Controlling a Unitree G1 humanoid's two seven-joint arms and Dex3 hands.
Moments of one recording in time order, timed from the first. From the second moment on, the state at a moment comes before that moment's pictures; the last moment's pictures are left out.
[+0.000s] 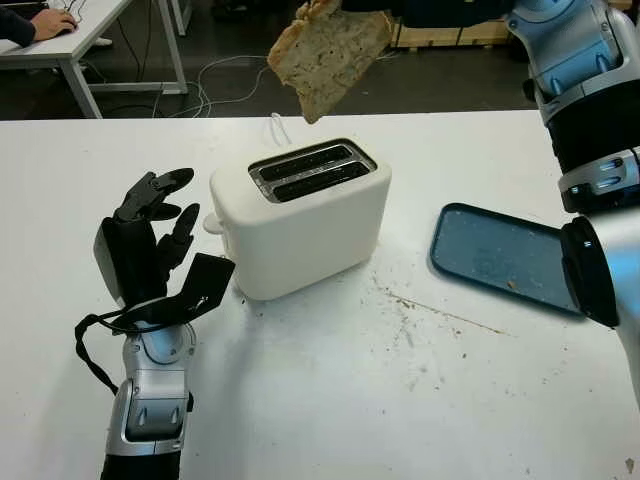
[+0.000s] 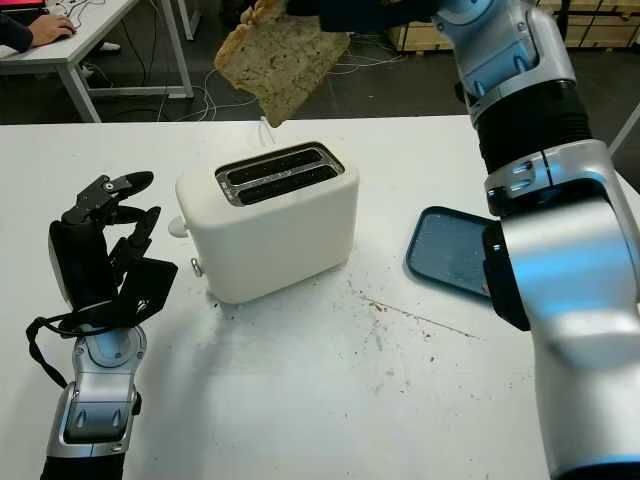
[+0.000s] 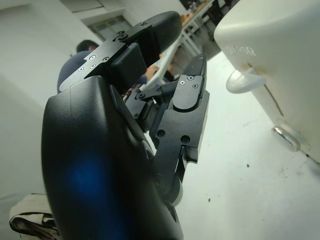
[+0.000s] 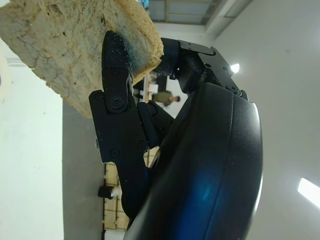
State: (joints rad) left arm -0.05 0.05 0.03 -0.25 0.55 0.05 0.45; right arm -1.41 -0.45 0.27 0.83 -0.39 -0.27 0.47
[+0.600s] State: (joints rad) left arm -0.05 0.05 0.03 -0.25 0.55 0.05 0.45; right arm -1.36 -0.47 0.28 0.68 -0.41 -0.16 0.58
